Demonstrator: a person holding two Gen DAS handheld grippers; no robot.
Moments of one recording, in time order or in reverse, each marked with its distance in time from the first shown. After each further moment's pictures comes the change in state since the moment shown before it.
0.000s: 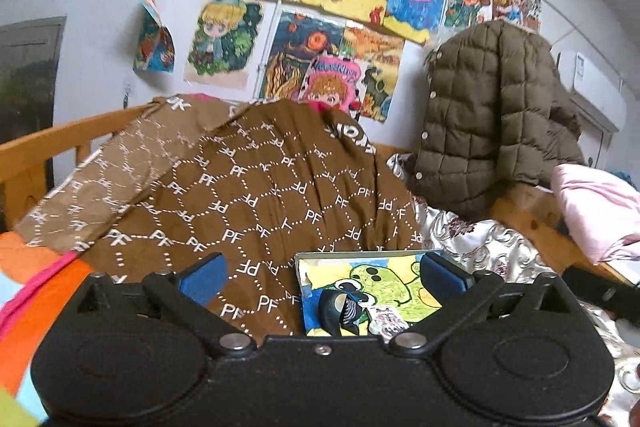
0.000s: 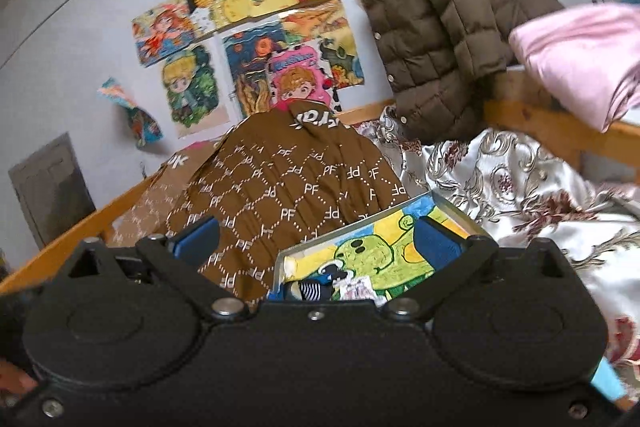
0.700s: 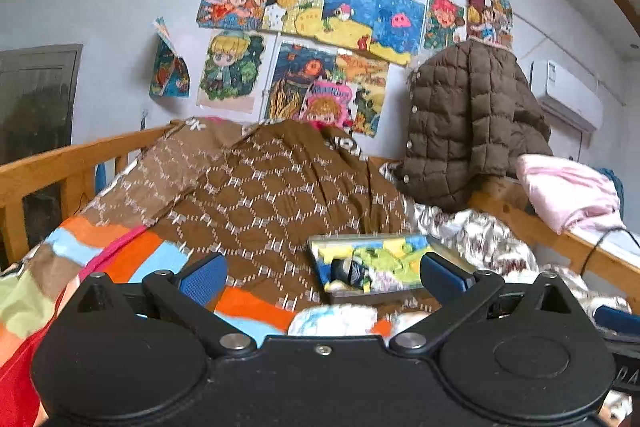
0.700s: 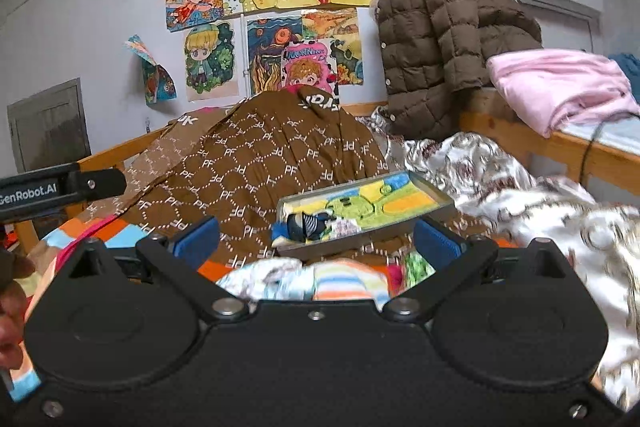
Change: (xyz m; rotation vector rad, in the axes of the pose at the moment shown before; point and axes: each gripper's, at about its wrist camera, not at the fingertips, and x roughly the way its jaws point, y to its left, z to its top) left arm -0.160 0.030 -0.070 0.043 -0.060 -0.017; right arm -0.143 0.054 -0.073 -0.127 -0.007 -0.087
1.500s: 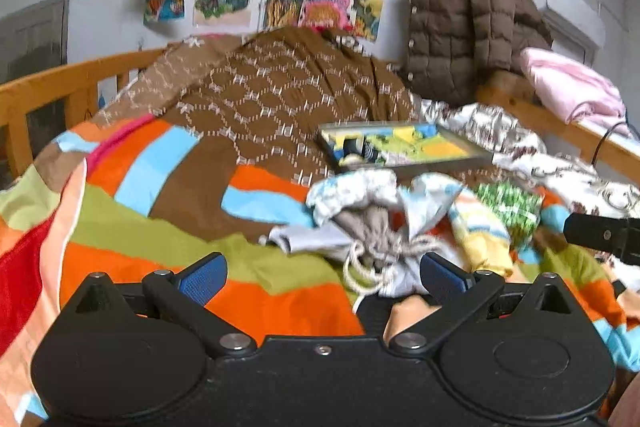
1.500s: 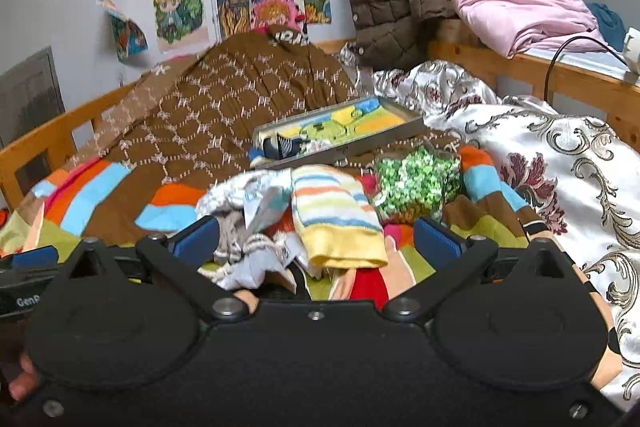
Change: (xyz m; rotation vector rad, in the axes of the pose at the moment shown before) left arm 0.003 0.019 -0.087 0.069 0.260 0.014; right arm -0.009 0.000 -0.049 0.031 0.187 -0.092
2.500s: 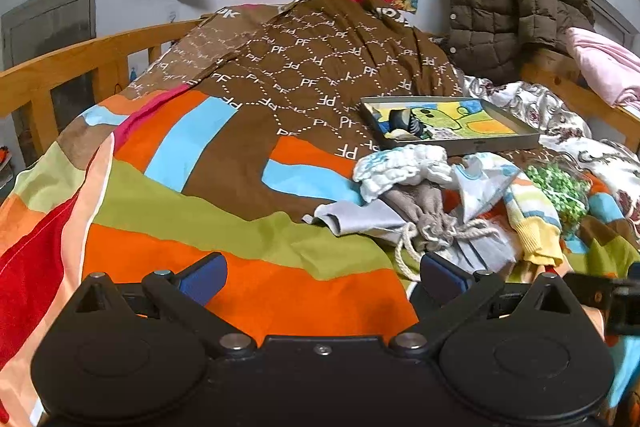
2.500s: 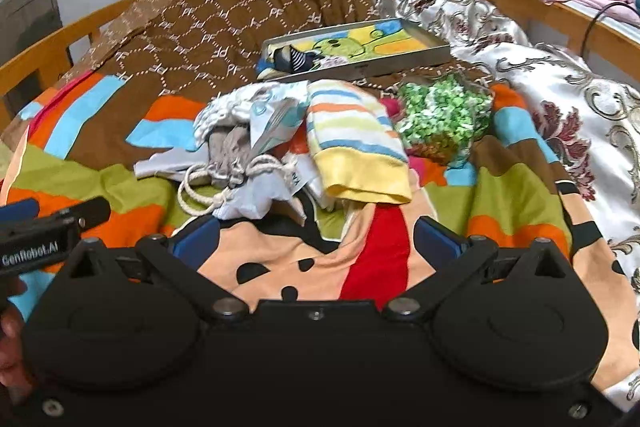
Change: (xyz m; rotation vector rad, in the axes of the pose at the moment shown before) left arm 0.023 0.014 0.006 -0.033 0.073 0.120; right arm 0.062 0.024 -0.013 -0.089 0.248 0.026
